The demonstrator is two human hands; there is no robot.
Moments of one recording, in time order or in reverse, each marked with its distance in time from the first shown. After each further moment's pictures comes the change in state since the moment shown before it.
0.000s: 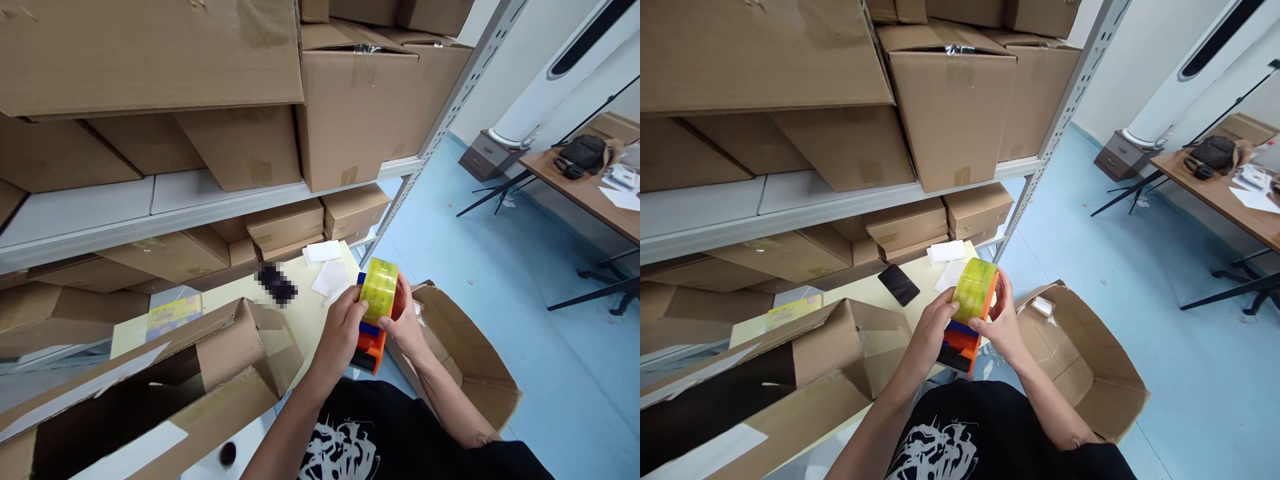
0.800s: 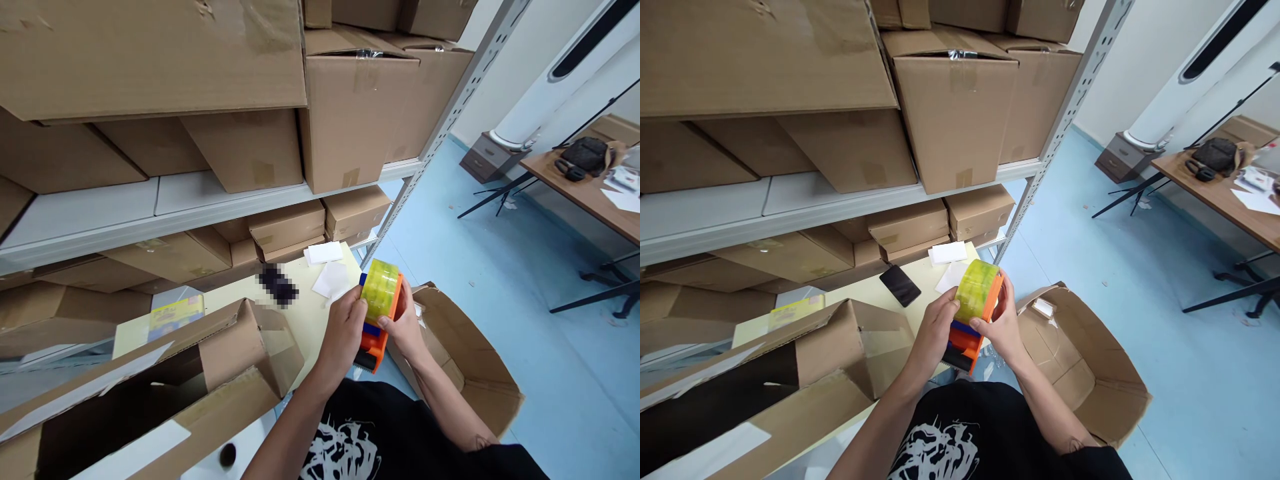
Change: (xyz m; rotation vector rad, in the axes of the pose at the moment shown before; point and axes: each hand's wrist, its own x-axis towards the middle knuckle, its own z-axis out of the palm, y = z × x) left_hand 0.005 -0.007 0.002 0.071 0.051 -0.014; right_hand -0.001 0.006 0.000 -0.020 0.047 -0.013
